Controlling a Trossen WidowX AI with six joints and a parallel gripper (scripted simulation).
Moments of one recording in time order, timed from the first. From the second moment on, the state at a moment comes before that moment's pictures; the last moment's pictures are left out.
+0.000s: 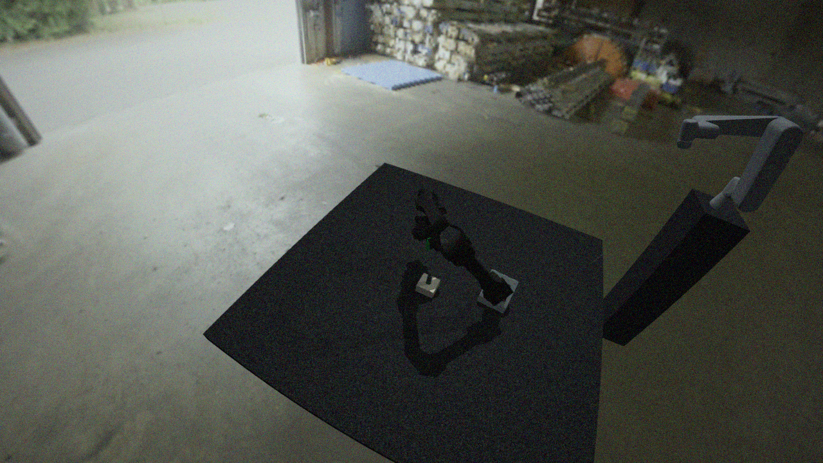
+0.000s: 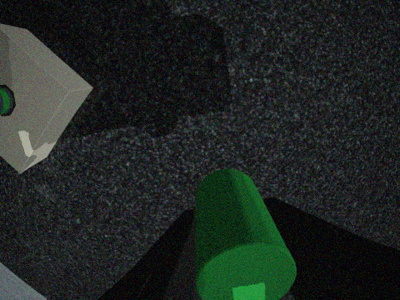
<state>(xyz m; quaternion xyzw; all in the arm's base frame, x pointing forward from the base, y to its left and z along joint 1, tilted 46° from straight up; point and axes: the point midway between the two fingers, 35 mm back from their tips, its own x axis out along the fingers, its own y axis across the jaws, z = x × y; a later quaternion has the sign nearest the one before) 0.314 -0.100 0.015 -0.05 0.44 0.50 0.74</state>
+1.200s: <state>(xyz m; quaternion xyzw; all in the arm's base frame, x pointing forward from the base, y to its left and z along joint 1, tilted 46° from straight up) 0.268 -0.046 0.100 -0.04 0.45 0.50 0.74</state>
